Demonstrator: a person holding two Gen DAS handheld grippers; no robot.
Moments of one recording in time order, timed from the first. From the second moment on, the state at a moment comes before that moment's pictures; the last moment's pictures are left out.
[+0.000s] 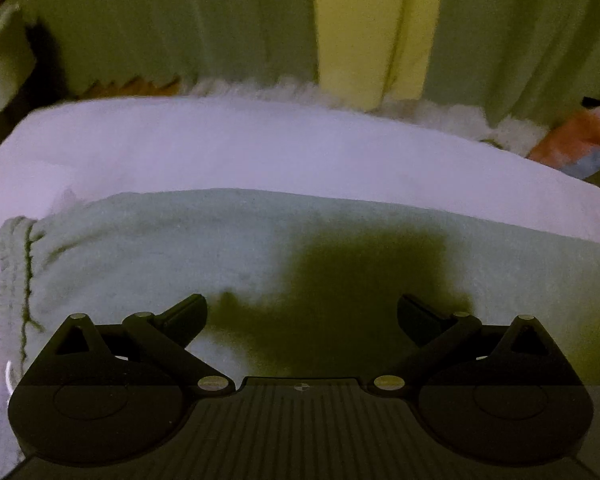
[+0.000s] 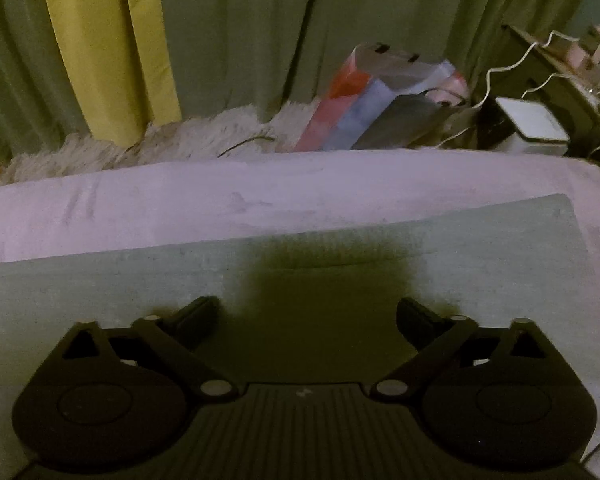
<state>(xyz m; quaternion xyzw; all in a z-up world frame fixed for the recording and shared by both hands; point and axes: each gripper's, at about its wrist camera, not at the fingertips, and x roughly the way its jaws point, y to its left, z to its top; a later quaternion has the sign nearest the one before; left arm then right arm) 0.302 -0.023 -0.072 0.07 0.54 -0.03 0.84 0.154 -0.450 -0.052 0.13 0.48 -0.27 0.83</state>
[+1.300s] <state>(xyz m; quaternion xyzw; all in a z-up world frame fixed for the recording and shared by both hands) 0.453 0.010 -0.094 -0.09 0.72 0.10 0.68 0.171 -0.588 -0.052 0.25 0.55 -0.41 0.68</state>
